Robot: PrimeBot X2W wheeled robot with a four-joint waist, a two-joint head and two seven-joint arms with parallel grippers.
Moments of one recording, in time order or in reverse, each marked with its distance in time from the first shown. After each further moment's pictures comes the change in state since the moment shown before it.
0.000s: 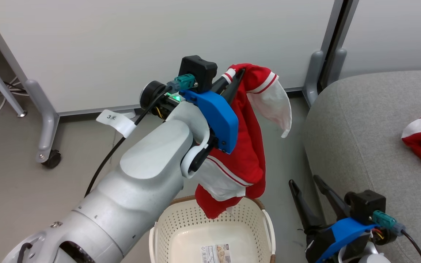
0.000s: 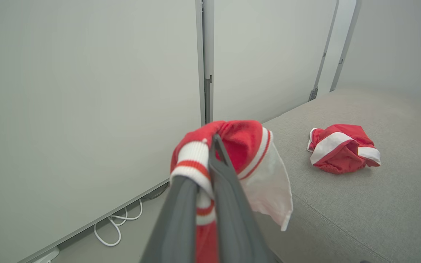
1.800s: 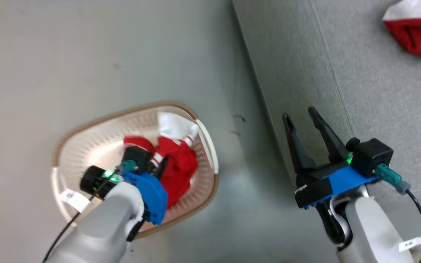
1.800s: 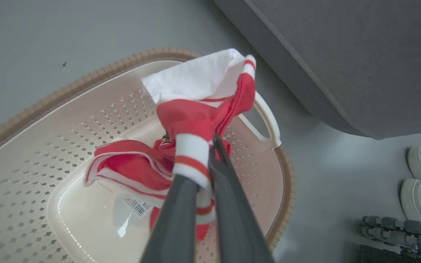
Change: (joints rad) left arm 0.258 0.146 -0.077 0.273 0.052 -0.113 -0.122; right arm -0.301 0.000 0.062 0.122 0.044 0.000 -0.213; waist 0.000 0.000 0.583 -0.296
